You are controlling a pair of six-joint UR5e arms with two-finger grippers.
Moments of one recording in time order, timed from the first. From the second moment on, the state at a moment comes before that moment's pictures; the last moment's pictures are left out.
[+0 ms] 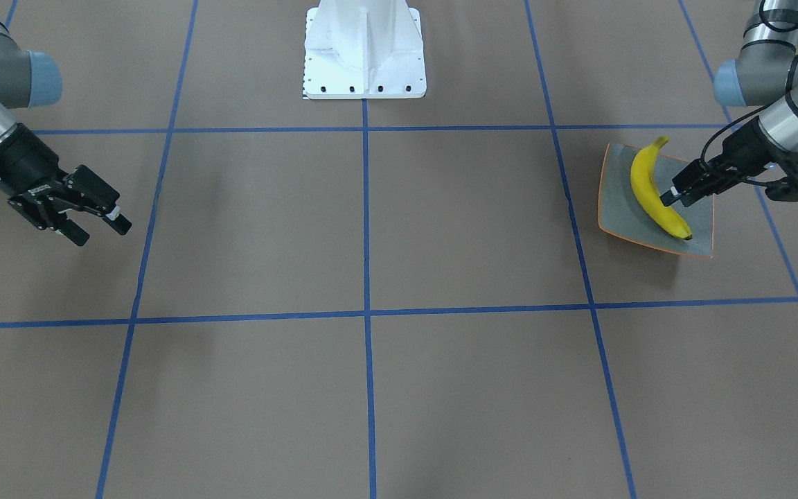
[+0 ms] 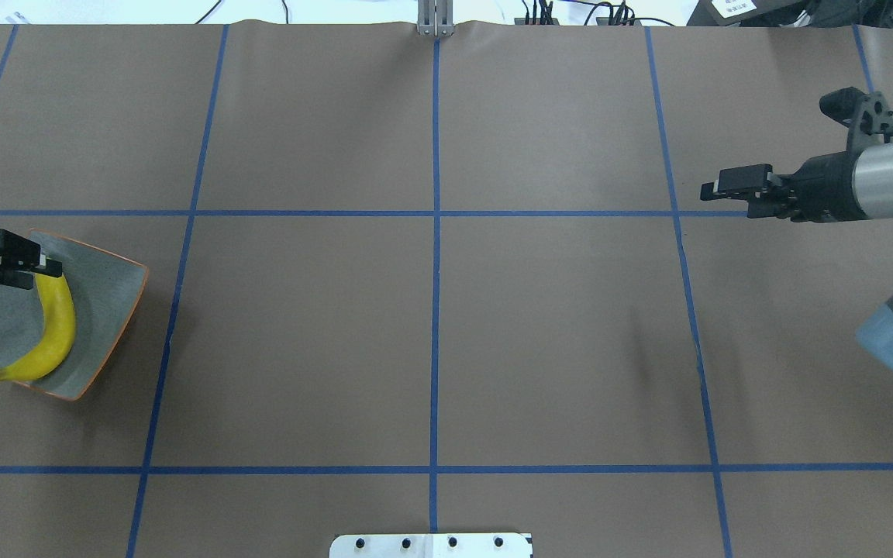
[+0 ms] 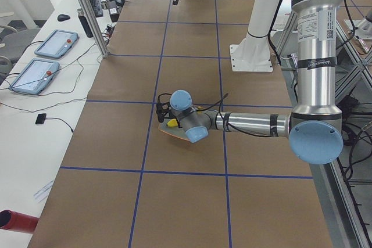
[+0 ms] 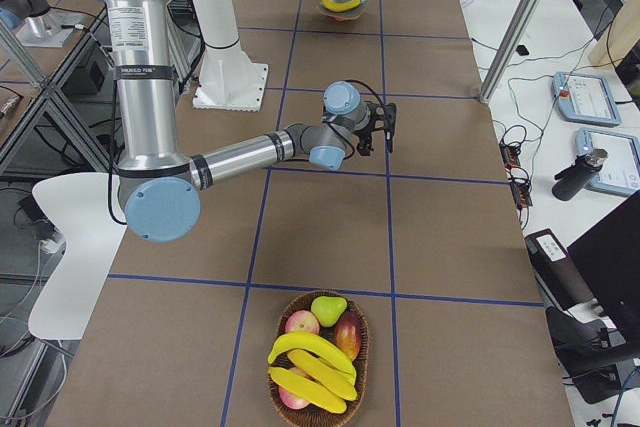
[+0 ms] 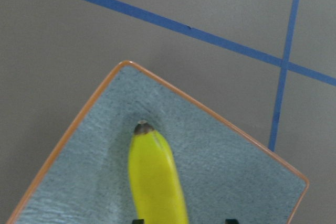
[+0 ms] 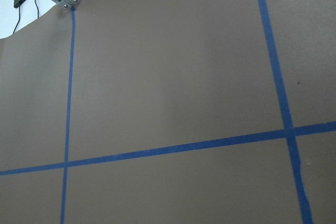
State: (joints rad) left arm -1.05 -1.52 -1.60 -2.58 -2.40 -1.22; right arm 0.98 -1.53 1.74 -0.64 2.12 1.25
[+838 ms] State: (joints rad) left arm -1.05 -1.61 -1.60 -2.58 -2.40 -1.22; right arm 1.42 -1.74 1.51 -0.81 2.32 0.55
